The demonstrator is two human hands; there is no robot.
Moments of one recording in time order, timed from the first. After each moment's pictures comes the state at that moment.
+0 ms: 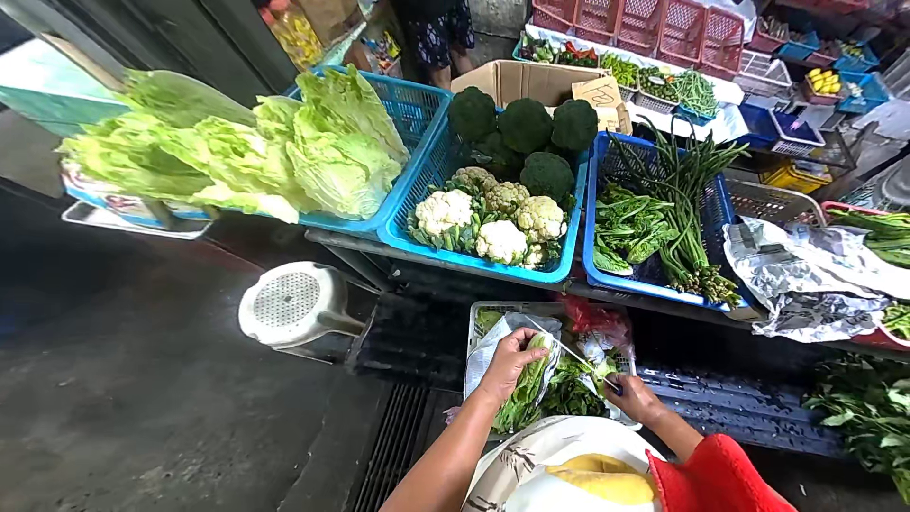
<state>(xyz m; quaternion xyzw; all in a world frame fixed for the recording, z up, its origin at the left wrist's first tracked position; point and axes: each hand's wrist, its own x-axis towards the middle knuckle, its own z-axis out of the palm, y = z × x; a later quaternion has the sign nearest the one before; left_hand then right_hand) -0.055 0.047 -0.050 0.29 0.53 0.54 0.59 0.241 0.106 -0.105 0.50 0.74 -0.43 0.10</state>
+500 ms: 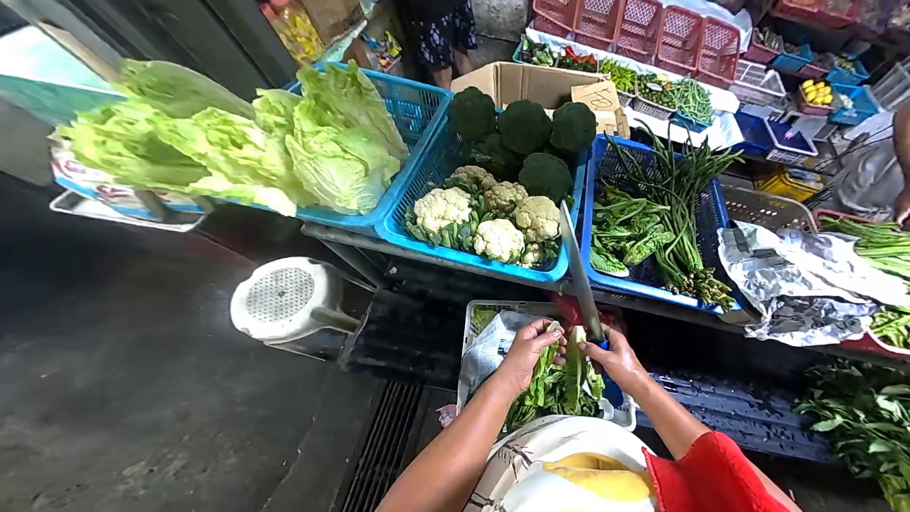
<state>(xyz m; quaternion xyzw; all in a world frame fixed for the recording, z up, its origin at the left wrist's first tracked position) -0.028 0.072 -0.025 0.23 0.49 0.51 0.66 0.171 0.132 -0.024 0.46 0.59 -0.63 -0.22</state>
